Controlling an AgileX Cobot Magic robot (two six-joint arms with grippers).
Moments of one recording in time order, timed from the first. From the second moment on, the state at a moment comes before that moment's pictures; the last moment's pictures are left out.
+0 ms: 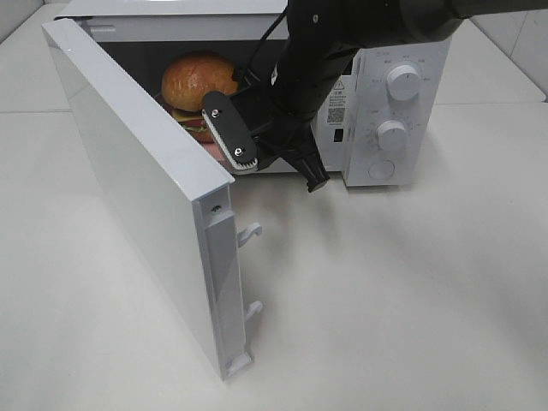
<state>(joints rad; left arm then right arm) -0.03 0.00 -0.50 -0.05 1.04 0.03 0.63 2.11 -1.61 0.08 0.62 -1.59</state>
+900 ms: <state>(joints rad) -0.03 0.00 -0.50 -0.05 1.04 0.03 0.62 2.36 -1.99 0.06 0.73 -1.46</state>
